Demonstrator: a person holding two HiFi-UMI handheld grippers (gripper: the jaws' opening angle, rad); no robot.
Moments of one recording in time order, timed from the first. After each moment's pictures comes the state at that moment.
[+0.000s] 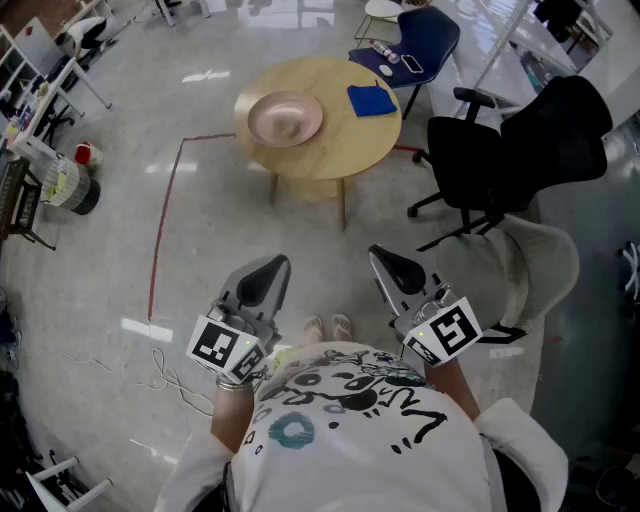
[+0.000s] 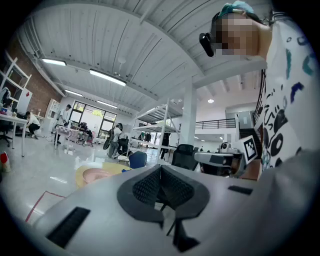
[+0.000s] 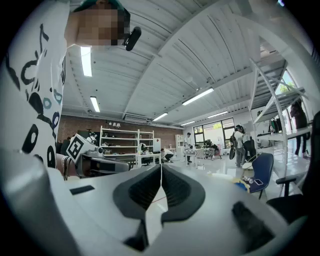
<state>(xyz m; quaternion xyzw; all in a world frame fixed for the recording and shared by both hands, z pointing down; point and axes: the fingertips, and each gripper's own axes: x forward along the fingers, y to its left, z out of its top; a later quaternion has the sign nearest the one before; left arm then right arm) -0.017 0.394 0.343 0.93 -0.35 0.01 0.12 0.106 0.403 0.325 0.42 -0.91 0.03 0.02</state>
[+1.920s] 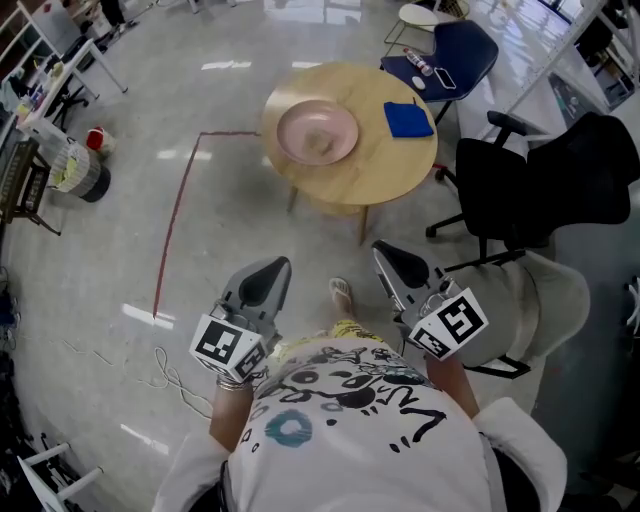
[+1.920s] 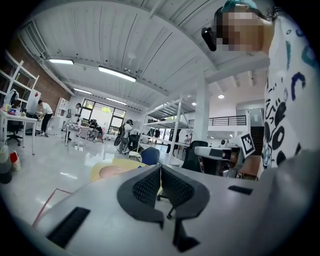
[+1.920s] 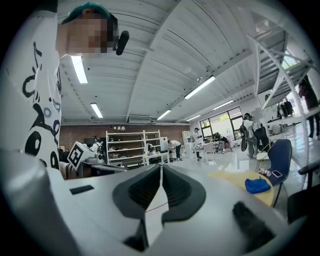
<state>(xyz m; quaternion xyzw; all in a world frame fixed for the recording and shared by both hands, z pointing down) -0.076 0.290 0.373 0.91 -0.39 0.03 0.14 0.056 0.282 0.347 0.38 -0.92 0.08 0.01</state>
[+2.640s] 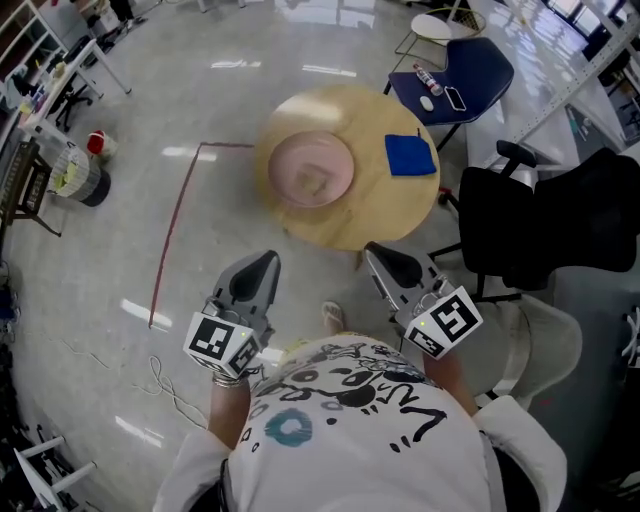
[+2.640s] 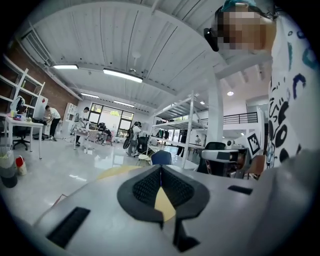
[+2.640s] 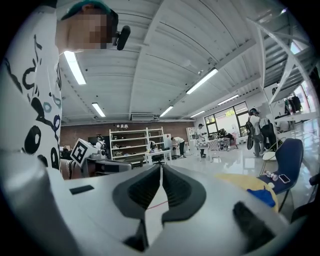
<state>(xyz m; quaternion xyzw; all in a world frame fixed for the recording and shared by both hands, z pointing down) -0.043 0.142 0.361 0.89 -0.44 0.03 0.13 0.097 0.138 0.343 0.34 -0.94 0.08 0.02</state>
